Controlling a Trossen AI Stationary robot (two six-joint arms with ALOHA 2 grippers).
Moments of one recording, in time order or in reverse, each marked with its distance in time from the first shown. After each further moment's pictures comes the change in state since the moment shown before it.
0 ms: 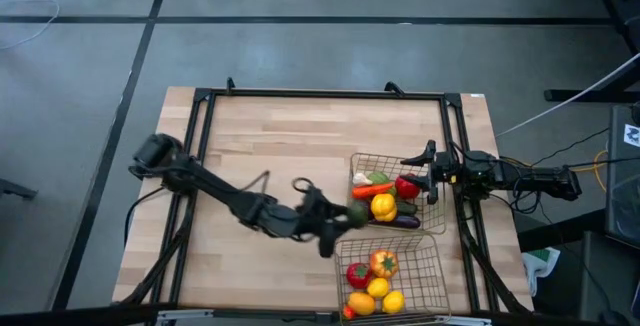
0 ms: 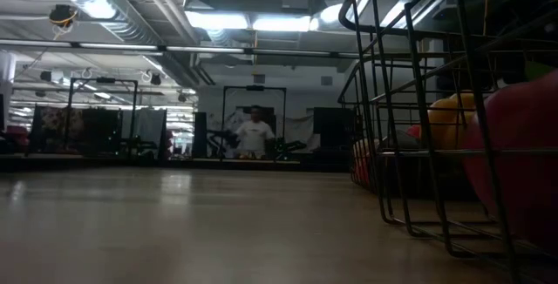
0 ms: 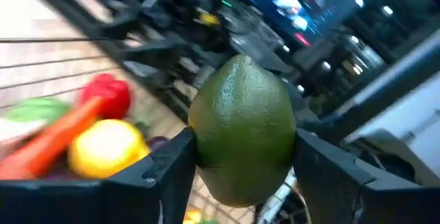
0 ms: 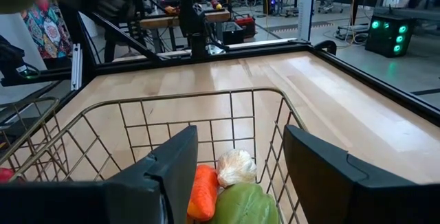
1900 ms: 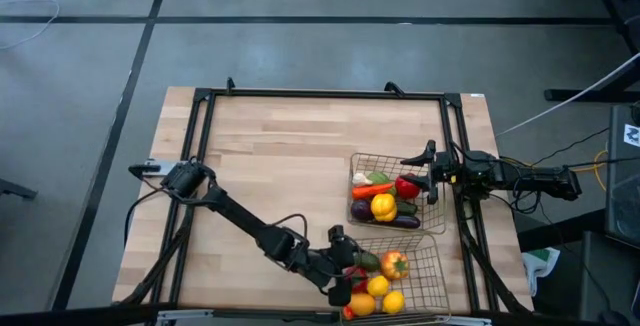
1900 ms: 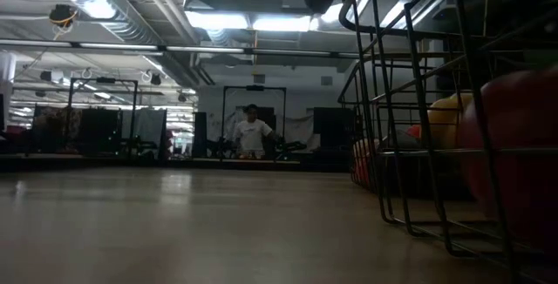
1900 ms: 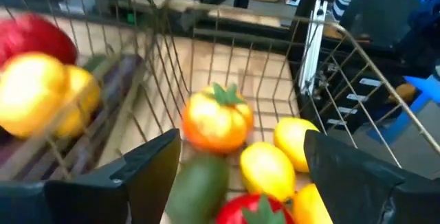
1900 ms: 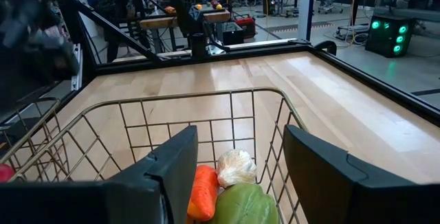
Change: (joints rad) left arm -0.092 0.367 0.371 -0.342 0.130 0.375; right arm 0.000 0.000 0.000 0.000 0.000 0.000
